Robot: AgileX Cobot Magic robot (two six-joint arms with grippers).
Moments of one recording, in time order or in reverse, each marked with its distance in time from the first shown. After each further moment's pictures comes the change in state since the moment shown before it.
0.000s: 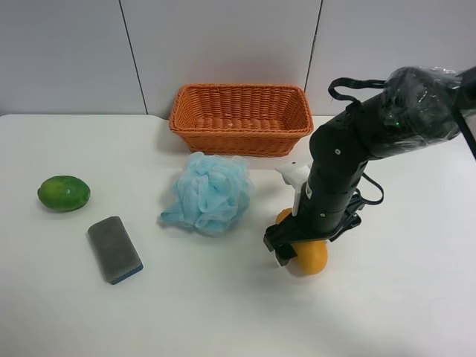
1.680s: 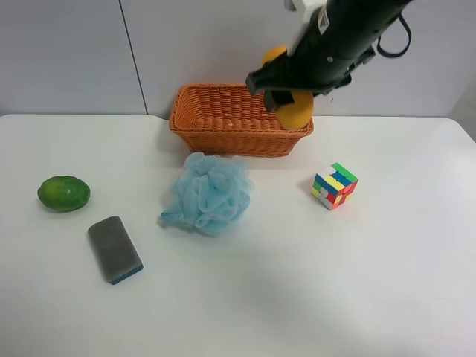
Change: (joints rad) left arm 0.000 0.000 0.000 0.000 0.000 0.000; right arm -0.011 -0.223 -0.443 -0.218 0.117 0.075
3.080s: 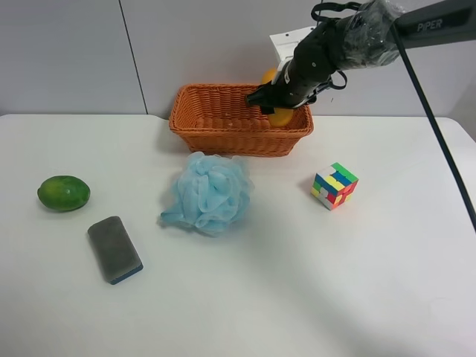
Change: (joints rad) left arm 0.000 0.000 0.000 0.000 0.000 0.000; right arm -0.187 0.493 -0.234 -0.182 -0.342 0.154
